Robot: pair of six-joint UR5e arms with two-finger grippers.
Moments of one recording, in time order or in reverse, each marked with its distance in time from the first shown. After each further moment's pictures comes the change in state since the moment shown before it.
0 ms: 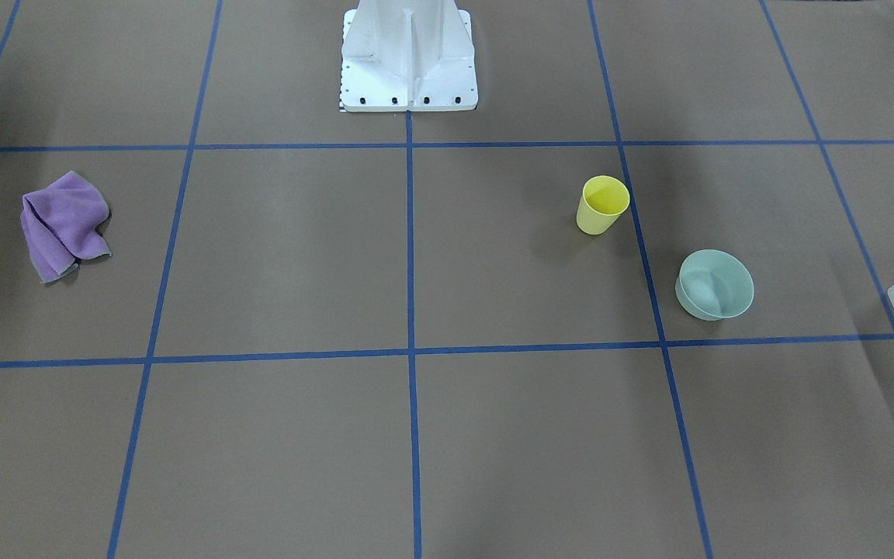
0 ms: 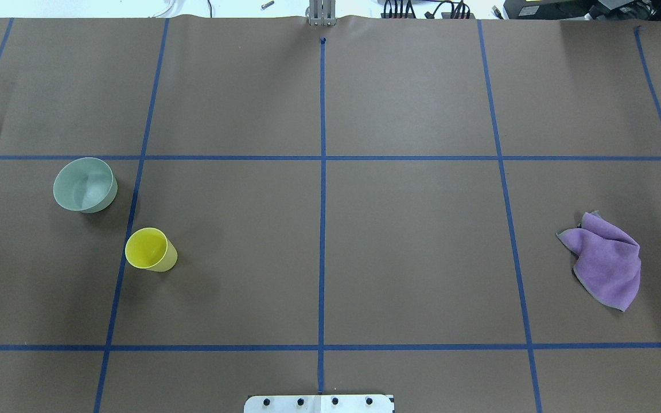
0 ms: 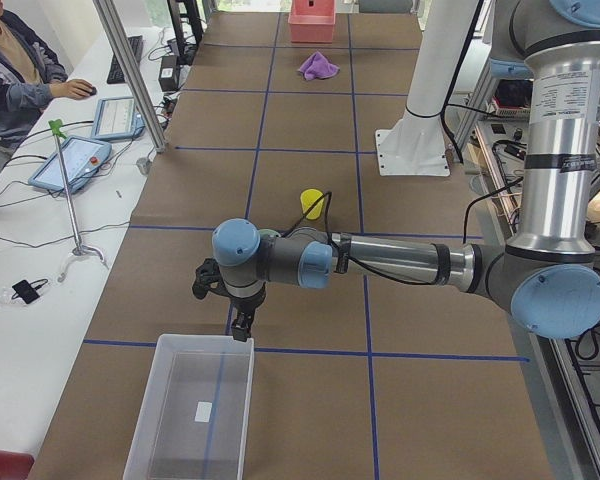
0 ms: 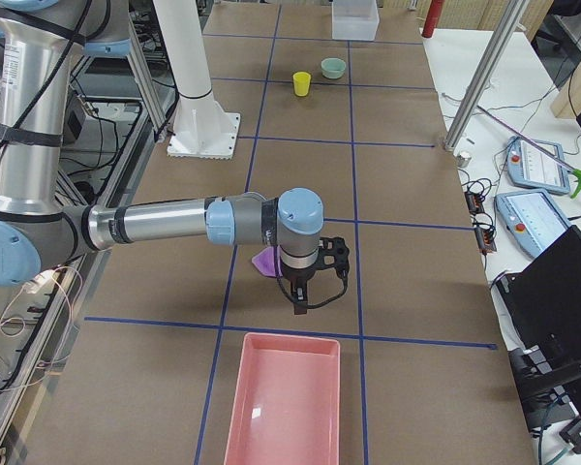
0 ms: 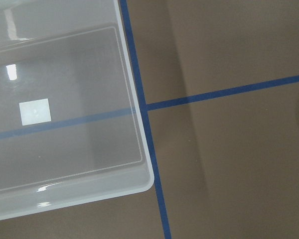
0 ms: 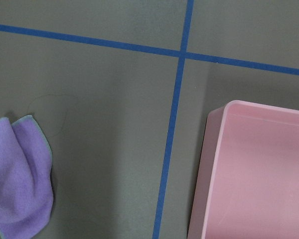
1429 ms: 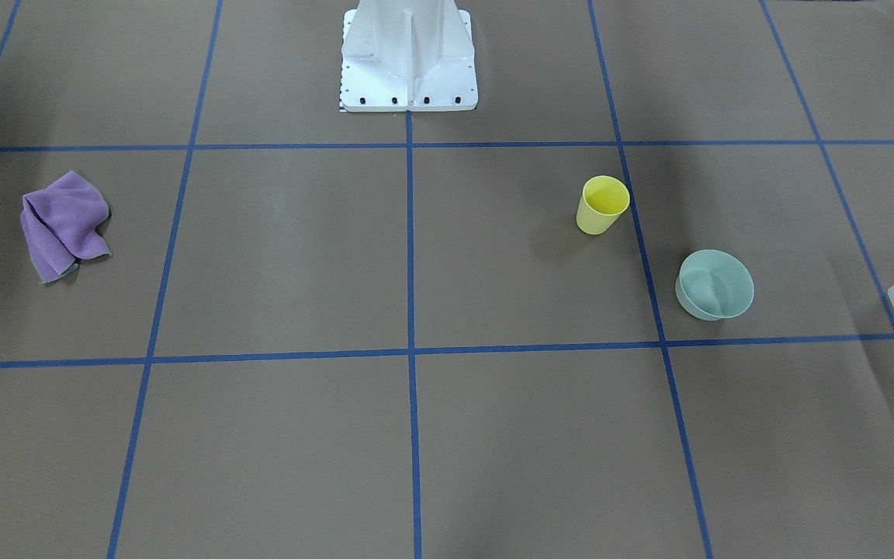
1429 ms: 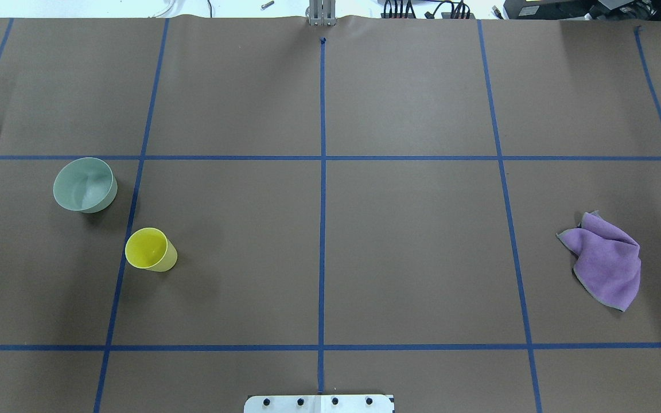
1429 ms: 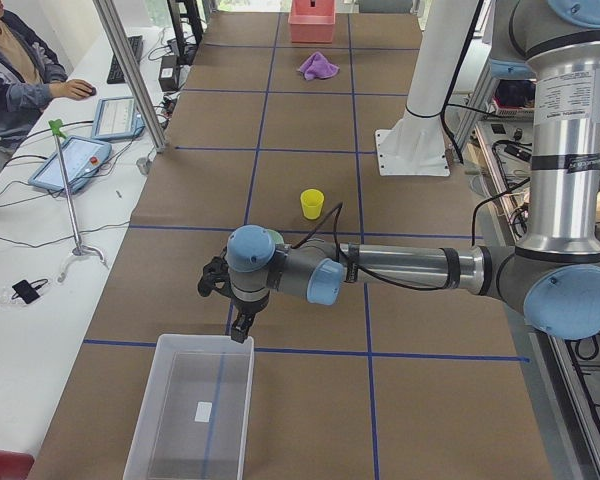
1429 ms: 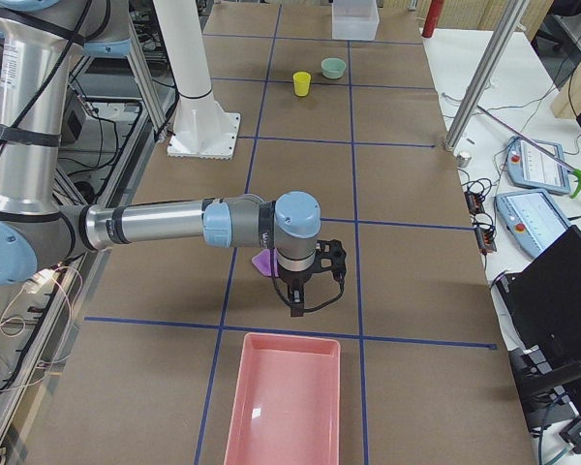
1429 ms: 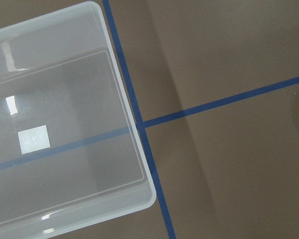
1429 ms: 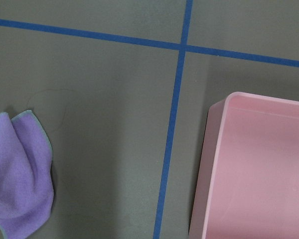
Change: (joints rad) left arm 0.009 0.048 0.015 -0.176 -0.001 -0.009; right arm 0.001 -0.011 0.001 0.000 0.009 -0.001
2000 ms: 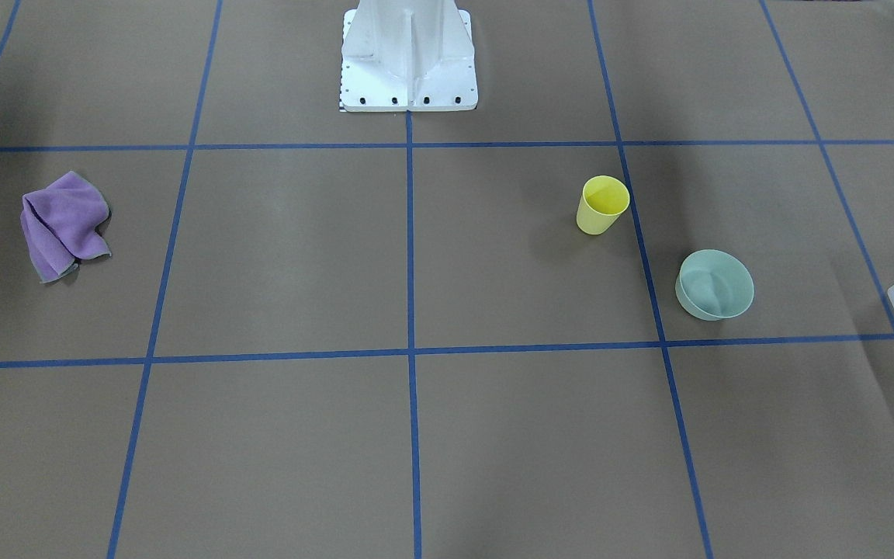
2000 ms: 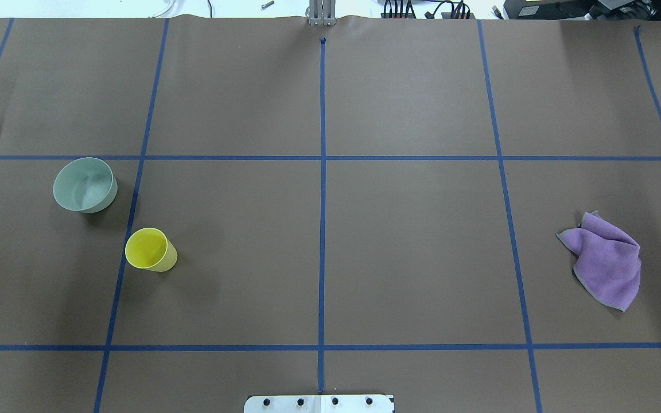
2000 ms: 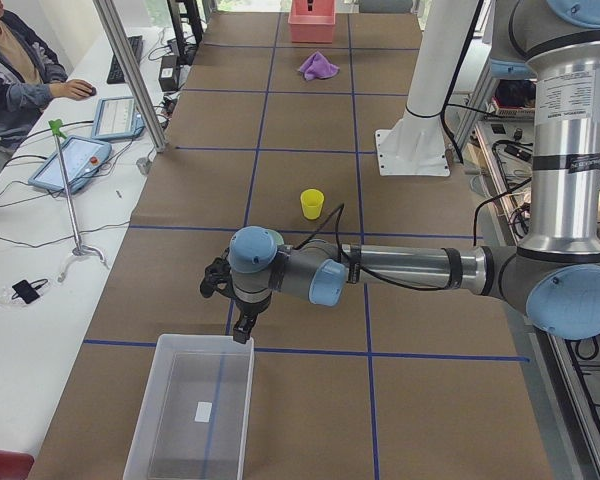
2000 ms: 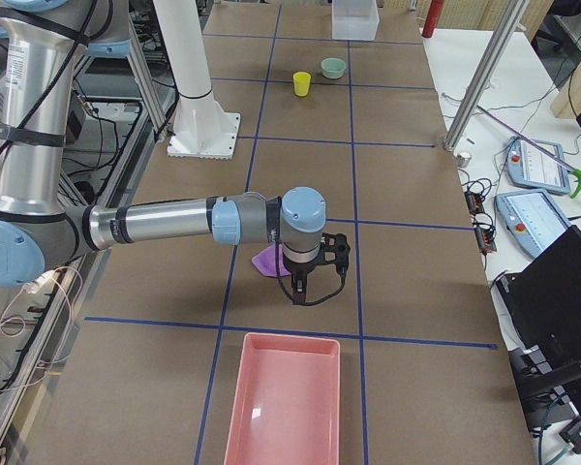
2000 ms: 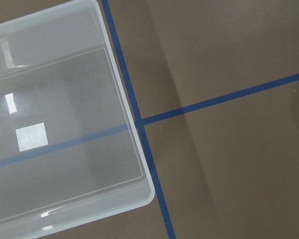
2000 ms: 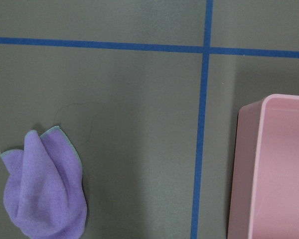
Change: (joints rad) left arm 0.002 0.010 -0.010 -0.001 0.001 -0.004; right arm -0.057 0.012 -0.003 0.040 0.057 0.146
